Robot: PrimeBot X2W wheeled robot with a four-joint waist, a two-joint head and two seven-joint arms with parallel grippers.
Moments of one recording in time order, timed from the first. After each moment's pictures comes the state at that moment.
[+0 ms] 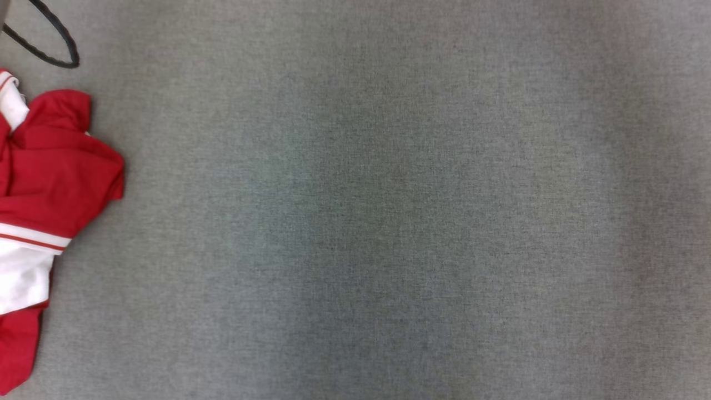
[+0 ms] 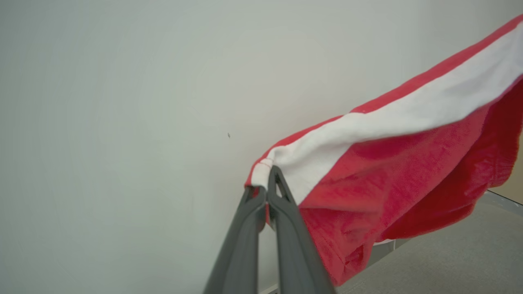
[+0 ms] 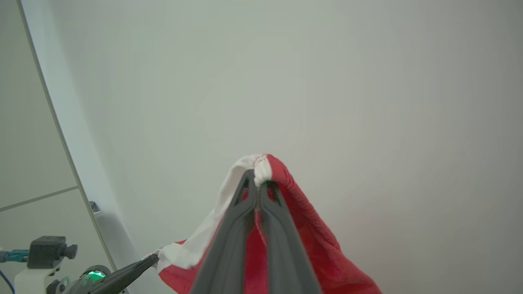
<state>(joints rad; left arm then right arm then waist) -1.76 0.47 -0.91 0.74 -0.95 -0.13 -0.04 -1.66 -0.41 0.64 0.49 1.33 0.13 -0.08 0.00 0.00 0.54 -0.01</state>
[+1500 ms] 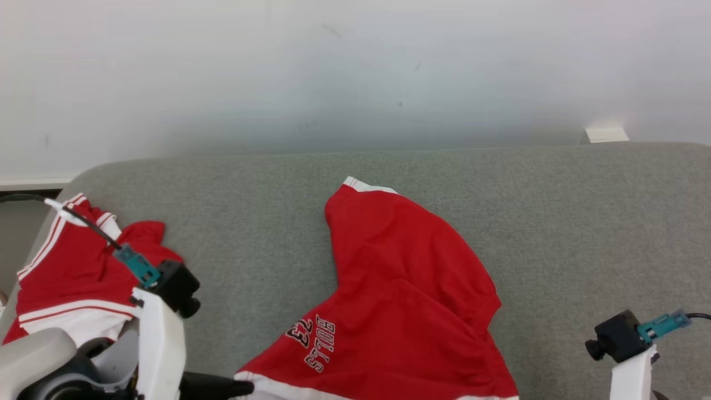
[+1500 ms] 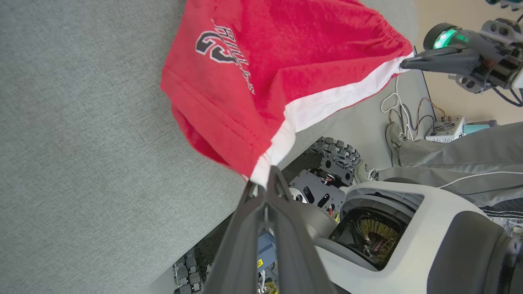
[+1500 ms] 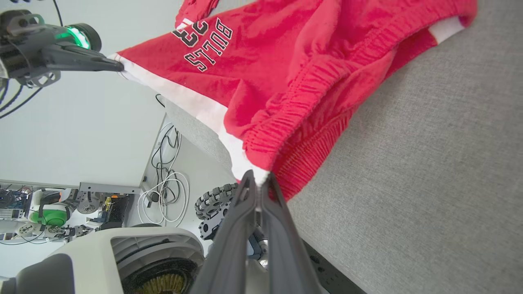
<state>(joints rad) -0.86 1.09 -1.28 -0.26 -1.63 -0.04 0.59 -0.59 -0.91 1.25 -0.20 1.69 0.13 0.34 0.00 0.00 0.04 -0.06</state>
